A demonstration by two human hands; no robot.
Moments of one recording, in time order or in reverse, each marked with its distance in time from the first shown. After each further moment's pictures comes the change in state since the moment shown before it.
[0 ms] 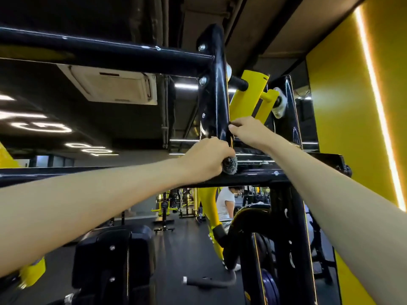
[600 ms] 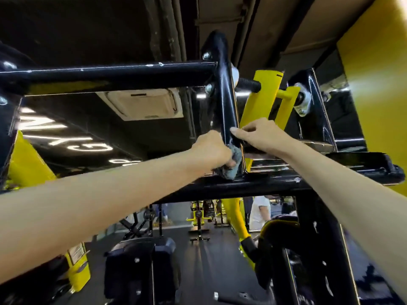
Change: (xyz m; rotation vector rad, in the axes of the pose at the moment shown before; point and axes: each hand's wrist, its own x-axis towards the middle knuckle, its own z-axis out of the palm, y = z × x) left_hand 0.040 0.001 -0.013 -0.374 -0.001 -0.909; right_hand 0.005 0.021 0.000 0.179 0.038 -0.073
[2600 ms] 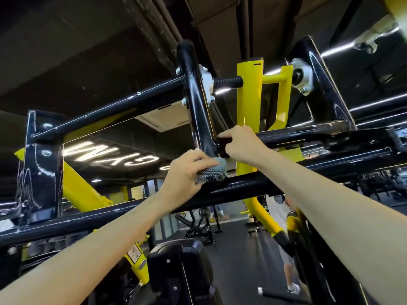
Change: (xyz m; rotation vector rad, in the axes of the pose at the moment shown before) left_hand -0.018 -0.030 0.020 0.433 0.295 0.932; right_hand 0.002 0.039 0.001 0.258 -0.077 -0.113
